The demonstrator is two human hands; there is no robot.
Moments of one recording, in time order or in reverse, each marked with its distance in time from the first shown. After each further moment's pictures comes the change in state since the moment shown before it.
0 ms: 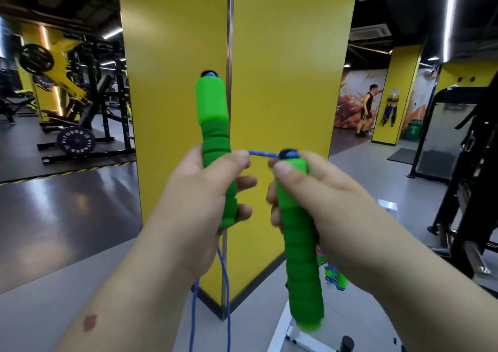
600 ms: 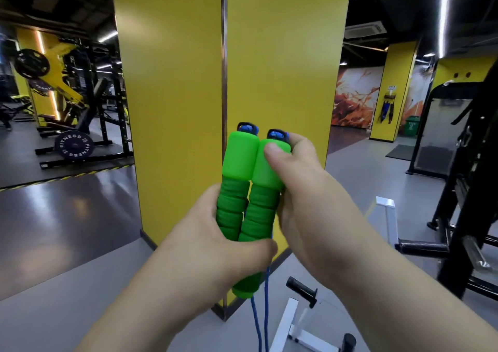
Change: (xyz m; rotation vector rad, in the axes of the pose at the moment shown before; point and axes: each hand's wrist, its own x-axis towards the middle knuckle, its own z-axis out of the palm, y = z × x) left_hand -0.023 -0.021 -0.020 0.476 -0.254 0.028; right_hand 0.026 0.008 0.028 0.225 0.186 -0.065
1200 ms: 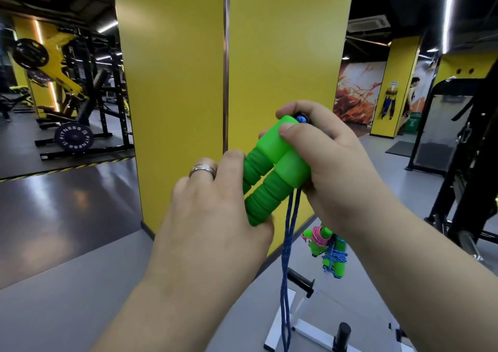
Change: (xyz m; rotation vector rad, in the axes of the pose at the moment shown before) left_hand -0.008 0.017 0.017 0.915 0.375 0.203; right_hand 0.008 -0.018 -0.028 -0.041 -0.054 -0.143
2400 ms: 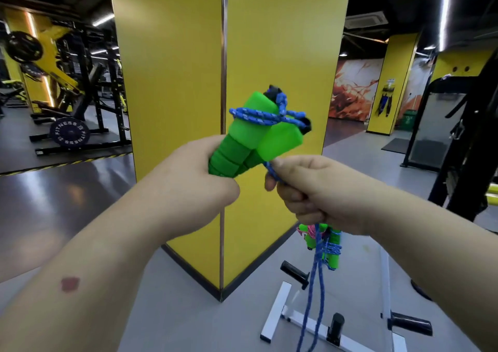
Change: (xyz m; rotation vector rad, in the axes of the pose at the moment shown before) left_hand 0.035 -0.022 -0.035 -0.438 -0.375 -0.063; right_hand -0.012 0.005 -0.026 -0.162 -0.428 0.511
